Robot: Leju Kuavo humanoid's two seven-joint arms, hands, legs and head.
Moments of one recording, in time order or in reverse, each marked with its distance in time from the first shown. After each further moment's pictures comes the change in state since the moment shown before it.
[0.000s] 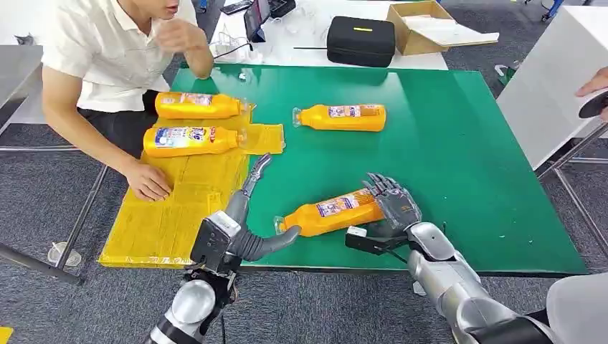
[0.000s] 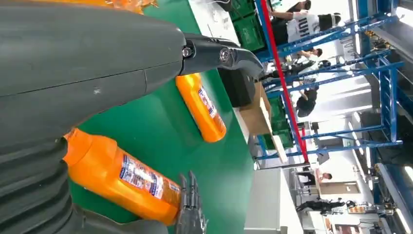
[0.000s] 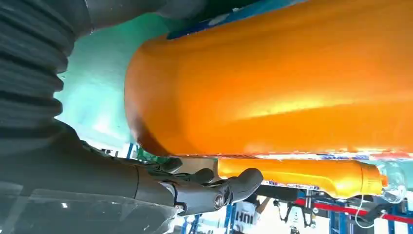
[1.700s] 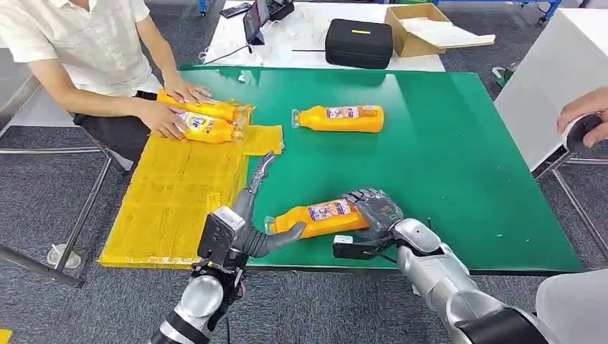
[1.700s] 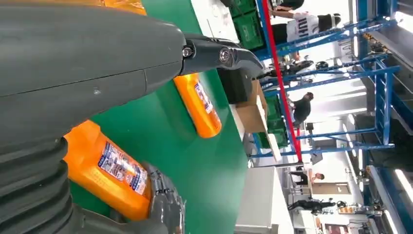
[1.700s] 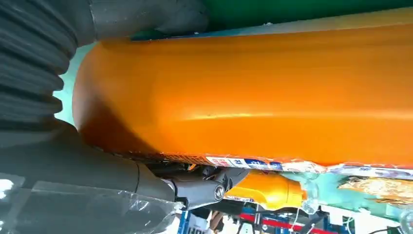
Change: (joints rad) left arm -0.027 -0.033 0.000 0.077 0.039 0.015 -0.042; right arm -0.033 0.047 0.079 0.053 -0.019 0.138 -0.121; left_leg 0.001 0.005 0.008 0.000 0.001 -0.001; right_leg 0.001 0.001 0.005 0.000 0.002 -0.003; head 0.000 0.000
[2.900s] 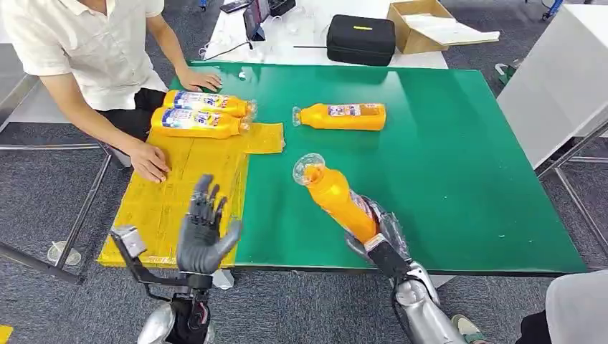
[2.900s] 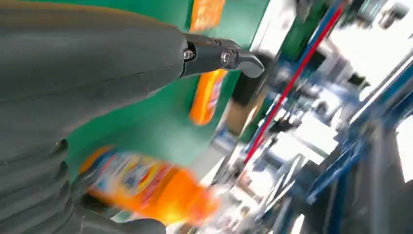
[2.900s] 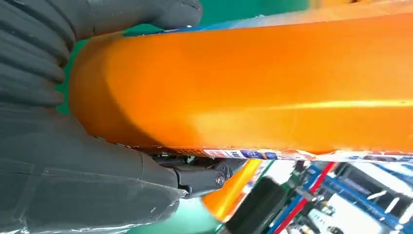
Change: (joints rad) left arm 0.239 0.011 0.164 -0.210 0.549 -0.130 0.021; right arm 0.388 0.061 -0.214 -0.555 -0.840 0.169 -0.203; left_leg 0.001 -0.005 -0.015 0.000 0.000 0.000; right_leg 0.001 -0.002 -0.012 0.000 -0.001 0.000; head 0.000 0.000
